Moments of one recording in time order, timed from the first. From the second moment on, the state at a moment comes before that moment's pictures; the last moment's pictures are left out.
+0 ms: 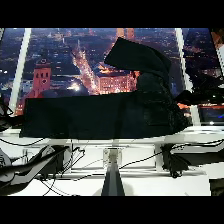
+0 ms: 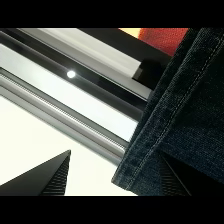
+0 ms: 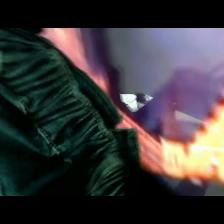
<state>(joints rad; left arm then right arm) 0.67 -1.03 0.61 2.00 -0.97 -1.46 -0.65 -1.53 0.96 -0.96 1.29 0.87</state>
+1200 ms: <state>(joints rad) -0.07 -1.38 0.97 0.84 -0.69 -1.27 -0.65 -1.15 1.02 -0.93 1.19 0.79</state>
